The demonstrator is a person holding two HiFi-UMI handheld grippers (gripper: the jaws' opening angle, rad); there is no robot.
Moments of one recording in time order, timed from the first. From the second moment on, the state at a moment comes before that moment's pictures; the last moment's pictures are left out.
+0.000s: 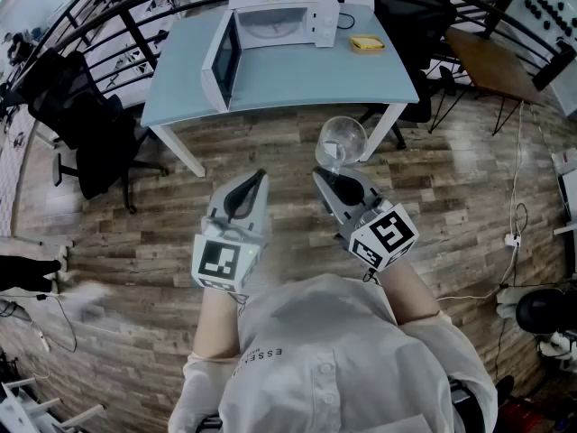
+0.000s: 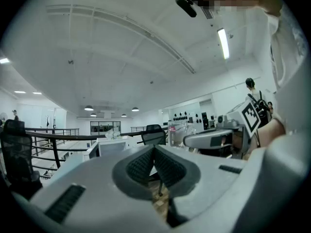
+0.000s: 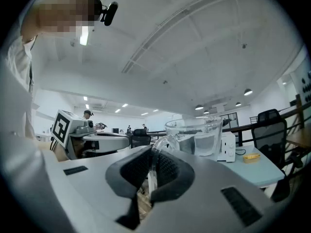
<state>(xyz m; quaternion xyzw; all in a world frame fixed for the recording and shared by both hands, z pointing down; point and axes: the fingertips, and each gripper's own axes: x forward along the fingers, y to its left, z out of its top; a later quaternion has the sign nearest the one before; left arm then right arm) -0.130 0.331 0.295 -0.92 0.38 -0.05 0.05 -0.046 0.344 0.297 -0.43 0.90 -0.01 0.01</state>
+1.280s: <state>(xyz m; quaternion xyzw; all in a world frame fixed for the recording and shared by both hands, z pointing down) -0.137 0.204 0.338 -0.90 0.42 -0.08 0.01 -0.029 0.213 0.346 -0.41 0.91 -0.07 0.01</state>
